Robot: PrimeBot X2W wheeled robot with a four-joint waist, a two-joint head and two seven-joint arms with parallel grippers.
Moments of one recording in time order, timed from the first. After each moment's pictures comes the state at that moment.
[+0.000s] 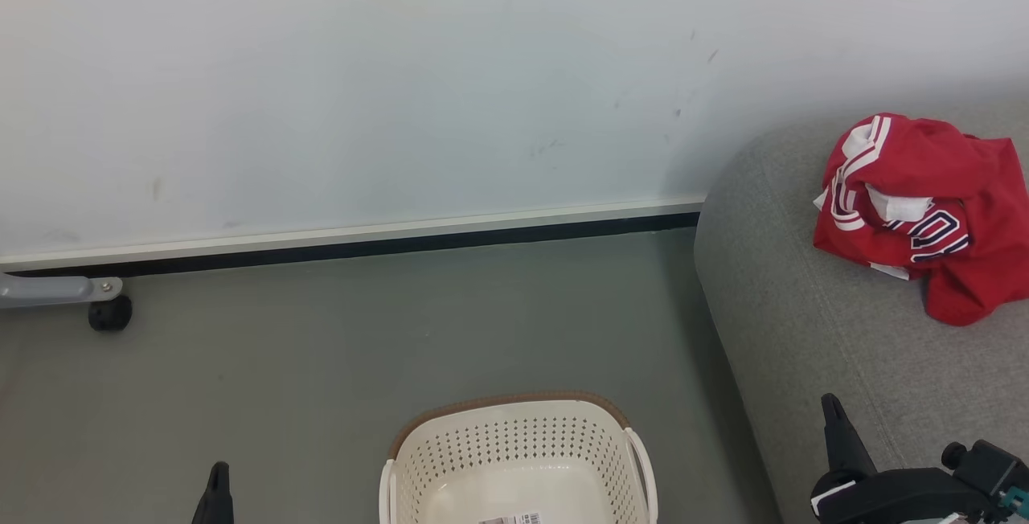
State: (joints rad) left arm 0.10 0.12 0.00 0.19 -0.93 0.01 -0.07; right arm -0.05 -0.12 0.14 0.26 0.94 -0.01 -0.07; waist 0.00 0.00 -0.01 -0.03
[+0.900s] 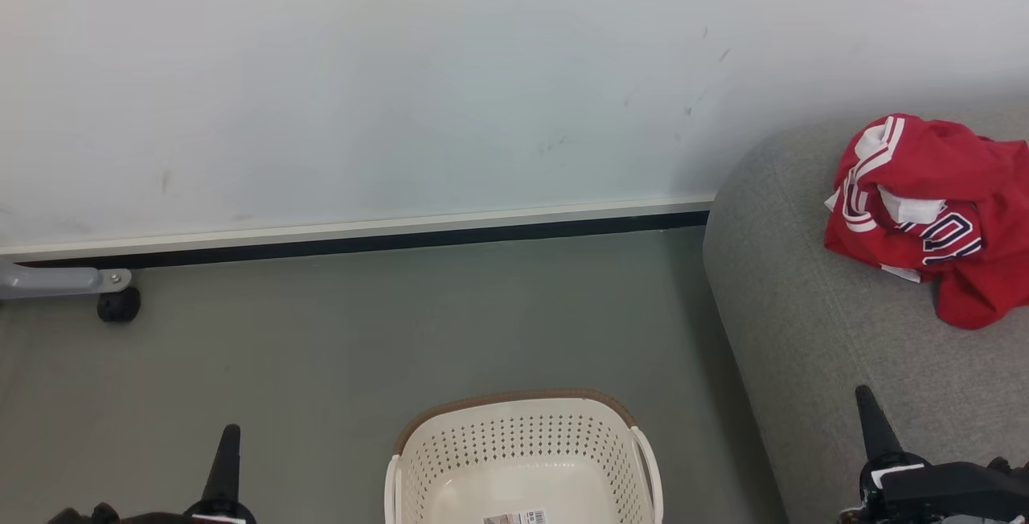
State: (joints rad) left arm 0.01 0.08 0.05 0.25 -1.29 -0.06 0.03; right arm -0.07 -0.08 -0.01 0.28 1.29 0.06 0.03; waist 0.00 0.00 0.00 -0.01
